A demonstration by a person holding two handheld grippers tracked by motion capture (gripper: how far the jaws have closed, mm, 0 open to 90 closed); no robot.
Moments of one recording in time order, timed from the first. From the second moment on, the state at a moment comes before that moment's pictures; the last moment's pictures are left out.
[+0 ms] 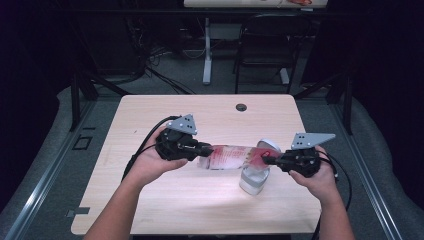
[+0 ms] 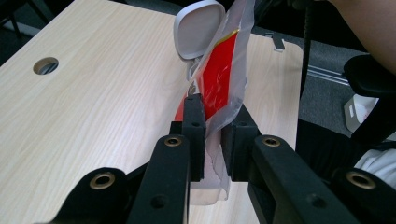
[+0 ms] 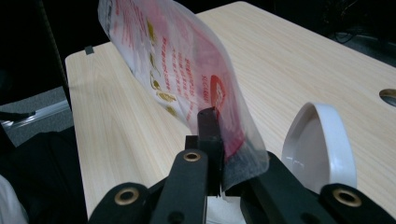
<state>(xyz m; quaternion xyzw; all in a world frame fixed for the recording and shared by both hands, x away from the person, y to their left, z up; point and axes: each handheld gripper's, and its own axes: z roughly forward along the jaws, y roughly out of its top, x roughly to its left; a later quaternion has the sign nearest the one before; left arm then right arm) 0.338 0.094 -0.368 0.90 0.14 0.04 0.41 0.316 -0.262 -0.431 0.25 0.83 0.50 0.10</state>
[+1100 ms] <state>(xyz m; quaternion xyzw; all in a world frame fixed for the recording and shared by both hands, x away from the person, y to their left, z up) 0.332 0.139 -0.457 0.87 0.20 0.02 0.45 0.318 -0.198 -0.395 0.21 0.86 0.44 0.15</state>
